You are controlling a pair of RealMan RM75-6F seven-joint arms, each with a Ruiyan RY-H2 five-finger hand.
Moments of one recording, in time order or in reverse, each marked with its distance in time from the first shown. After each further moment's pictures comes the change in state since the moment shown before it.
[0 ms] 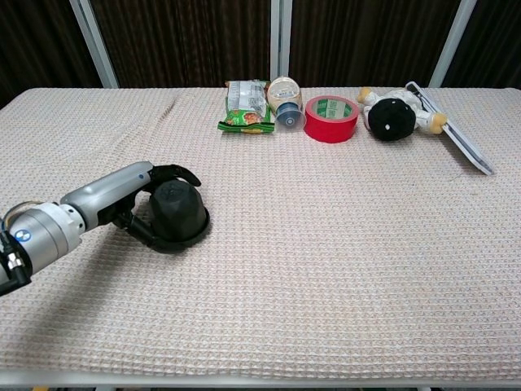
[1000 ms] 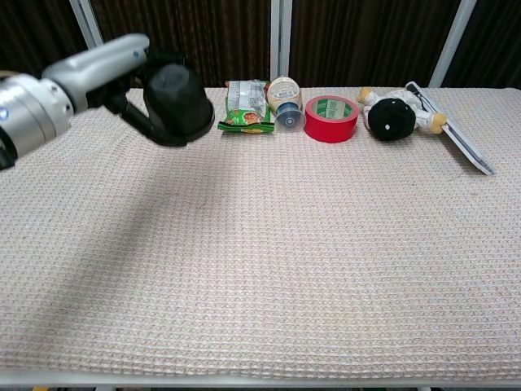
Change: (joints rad) left arm -0.118 0.218 -0.191 -0.251 0.003 0.059 0.231; right arm -0.010 0.009 -0.007 -0.013 -0.034 0.038 0.005
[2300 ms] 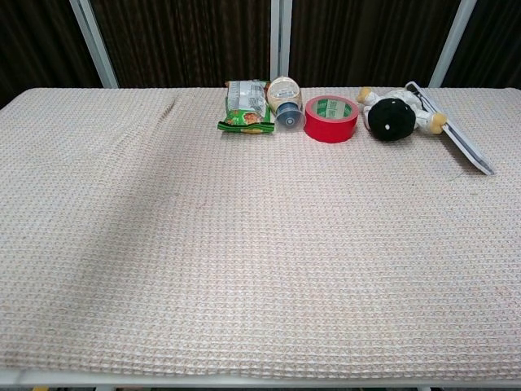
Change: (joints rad) left arm -0.150 0.136 -0.090 -0.085 -0.150 0.208 0.105; right arm 0.007 -0.019 -0.006 0.036 0.011 -0.036 0.037
